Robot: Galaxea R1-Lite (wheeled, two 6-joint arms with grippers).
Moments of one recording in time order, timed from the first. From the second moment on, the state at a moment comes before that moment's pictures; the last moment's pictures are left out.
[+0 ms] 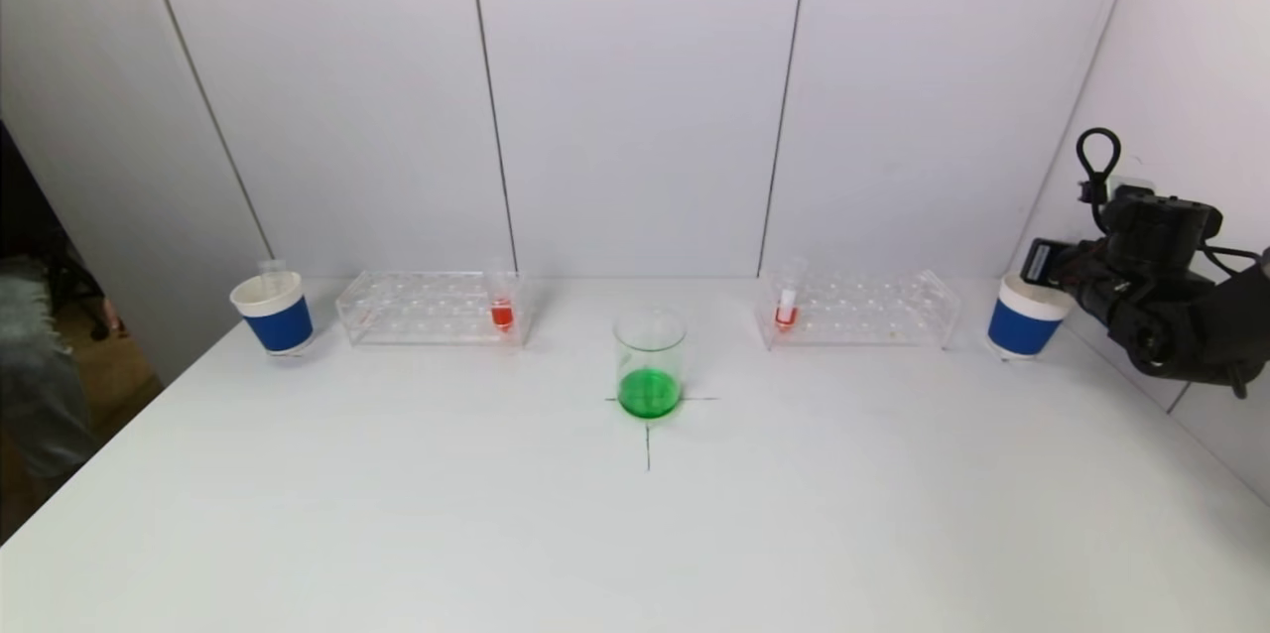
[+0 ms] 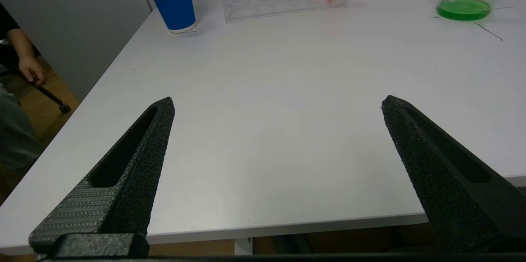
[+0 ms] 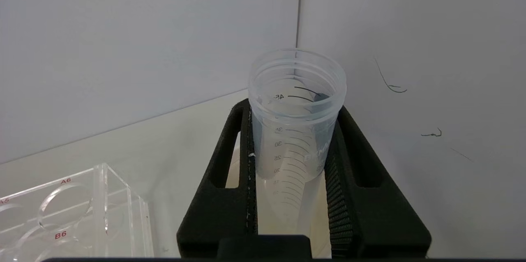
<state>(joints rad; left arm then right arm) -0.01 0.00 0.00 0.01 -0.01 0.10 -0.23 2.27 -1.22 -0.85 -0.16 0.07</state>
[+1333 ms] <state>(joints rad) -0.01 0.00 0.00 0.01 -0.01 0.10 -0.23 2.26 -1.22 -0.85 -0.16 0.06</state>
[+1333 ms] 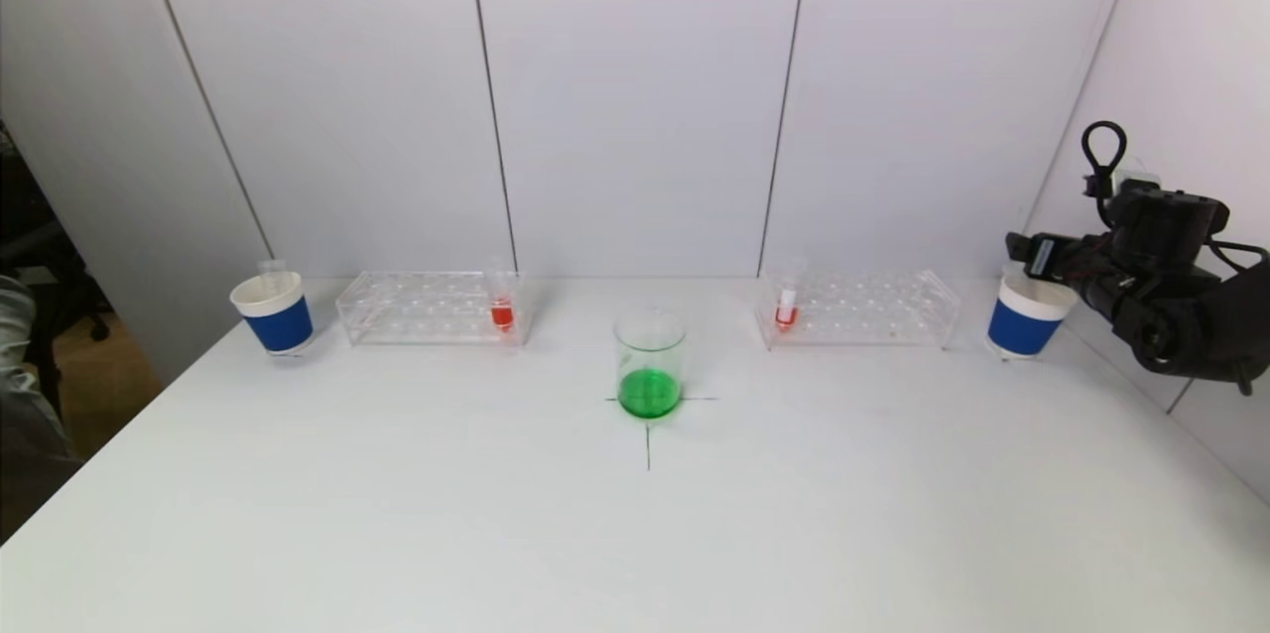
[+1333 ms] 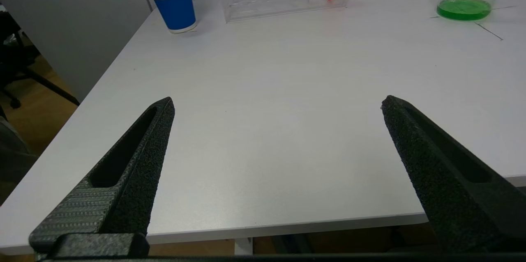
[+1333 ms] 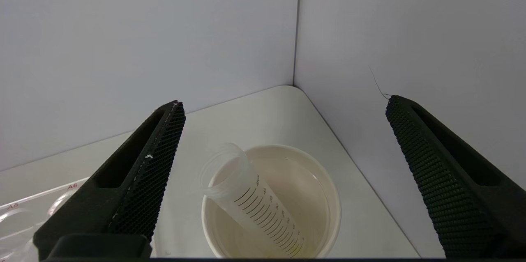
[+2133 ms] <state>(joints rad) -0.01 0.00 0.00 0.01 -0.01 0.10 -0.13 2.09 -1.15 -0.83 -0.20 0.01</state>
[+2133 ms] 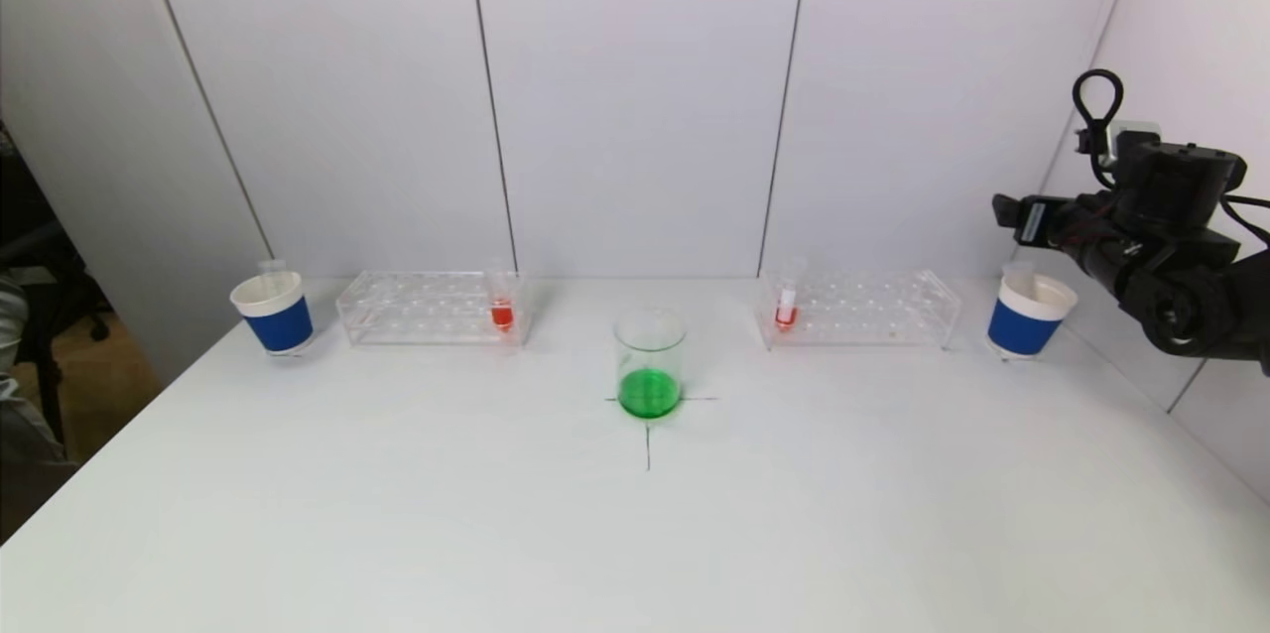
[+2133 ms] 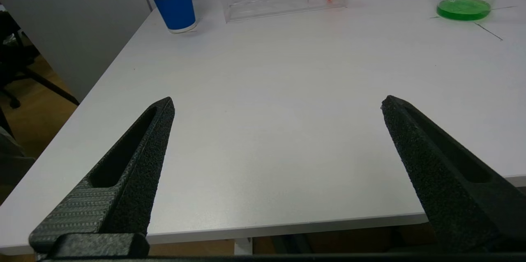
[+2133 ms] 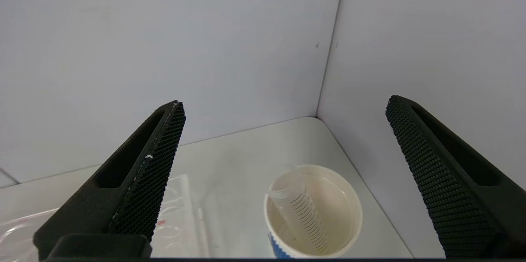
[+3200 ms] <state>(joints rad) -0.01 0.00 0.00 0.01 -0.01 0.10 0.07 1.25 -0.42 -0.80 -0.22 -0.07</state>
